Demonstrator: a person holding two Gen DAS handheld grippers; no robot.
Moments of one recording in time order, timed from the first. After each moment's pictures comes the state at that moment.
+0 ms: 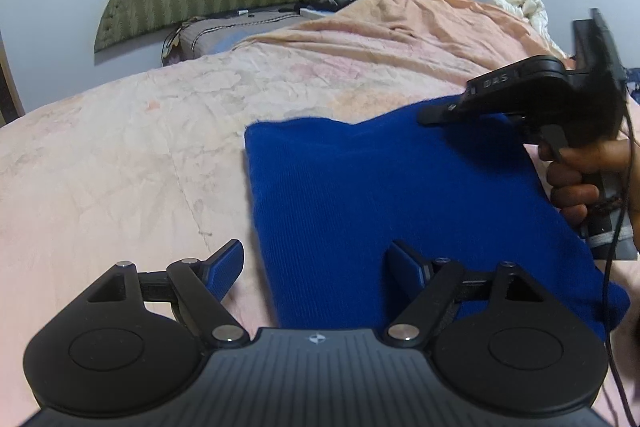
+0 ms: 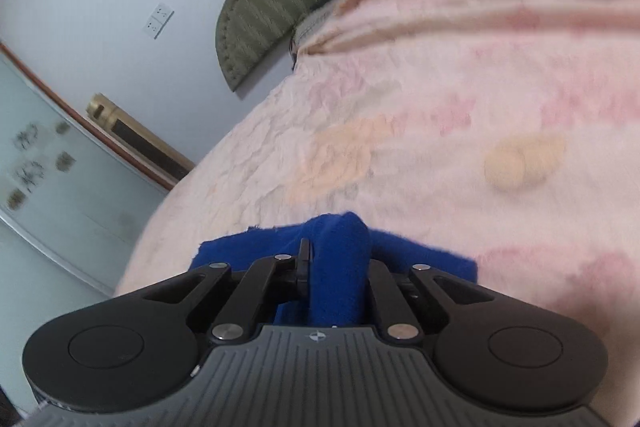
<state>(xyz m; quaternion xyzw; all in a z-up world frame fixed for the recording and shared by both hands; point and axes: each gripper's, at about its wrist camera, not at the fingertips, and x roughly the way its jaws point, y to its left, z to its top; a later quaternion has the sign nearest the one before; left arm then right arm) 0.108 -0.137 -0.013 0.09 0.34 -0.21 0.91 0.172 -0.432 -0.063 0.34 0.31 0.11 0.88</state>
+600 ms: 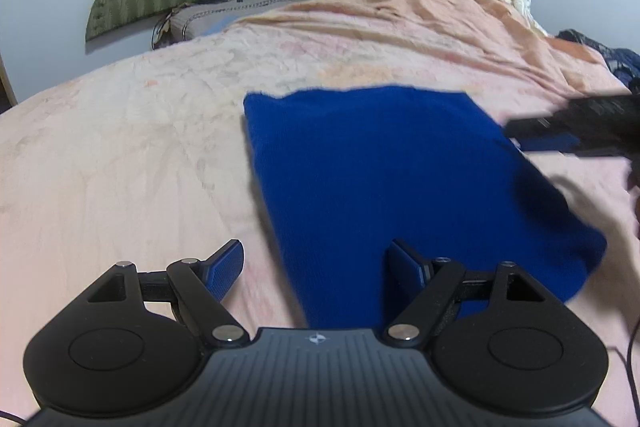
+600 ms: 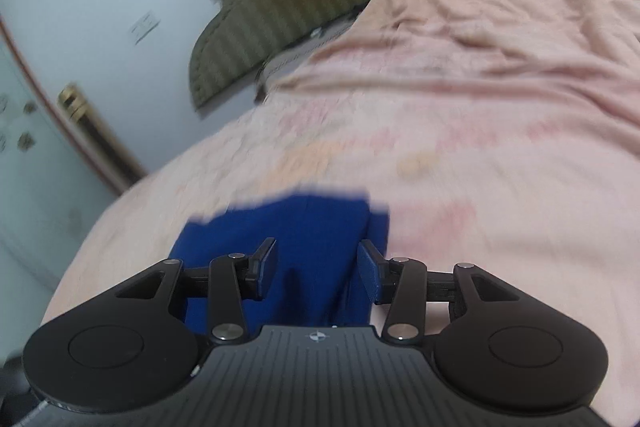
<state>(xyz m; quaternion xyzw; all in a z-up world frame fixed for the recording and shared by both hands) 0.074 -0.116 -0.017 0.10 0.36 -0.23 0.90 0.060 -0.419 -0.030 0.27 0.30 0.03 0.92</state>
